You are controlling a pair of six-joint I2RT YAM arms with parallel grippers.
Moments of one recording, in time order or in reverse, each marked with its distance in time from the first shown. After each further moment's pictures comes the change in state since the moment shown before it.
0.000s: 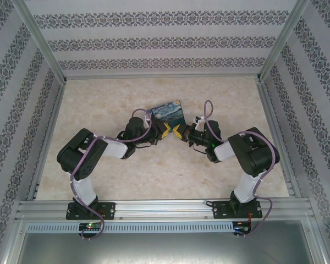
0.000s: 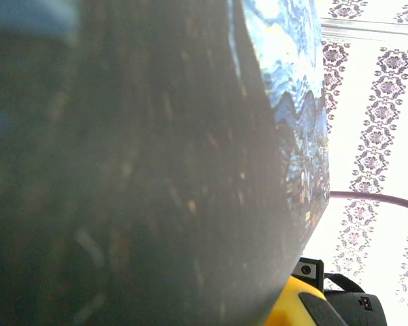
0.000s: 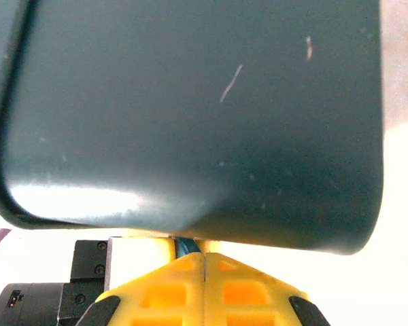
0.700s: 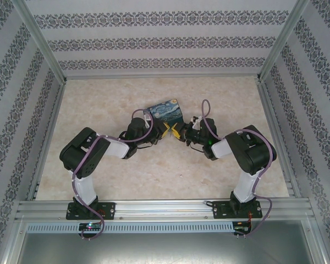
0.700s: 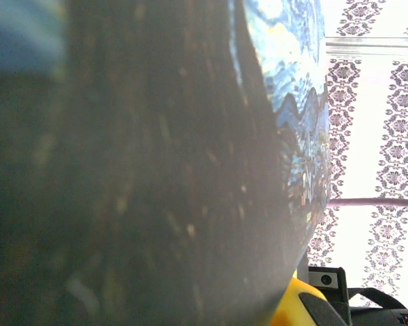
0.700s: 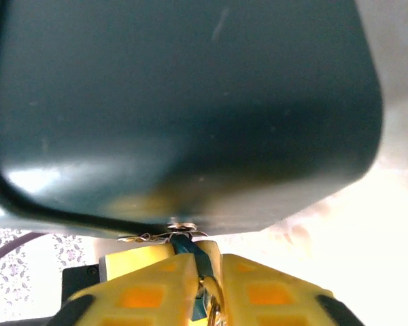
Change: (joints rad) left arm -0.008 0.042 0.007 0.006 -0.083 0.075; right arm 0.017 0.035 0.053 -0.090 0.031 0.028
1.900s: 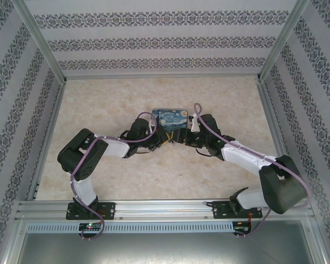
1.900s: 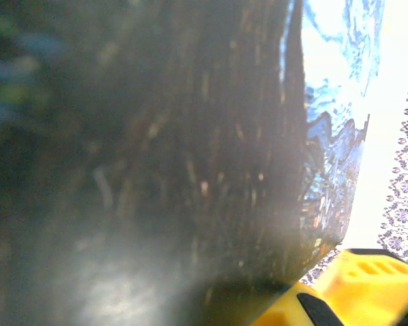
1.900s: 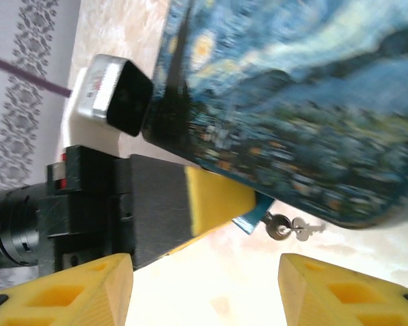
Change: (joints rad) left arm -0.011 -0.042 0.031 -0.306 0.114 0.244; right arm 0.110 -0.472 0.126 -0.962 0.216 -0.817
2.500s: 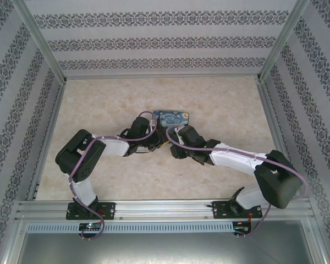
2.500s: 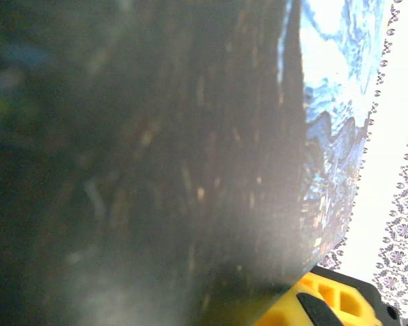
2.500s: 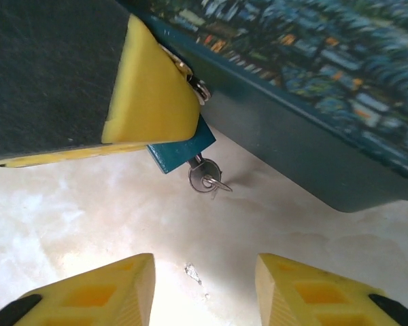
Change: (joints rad) left arm 0.000 -0.026 0.027 -0.104 0.038 0.029; right arm 0.243 0.087 0.034 -0.202 0.428 -0.388
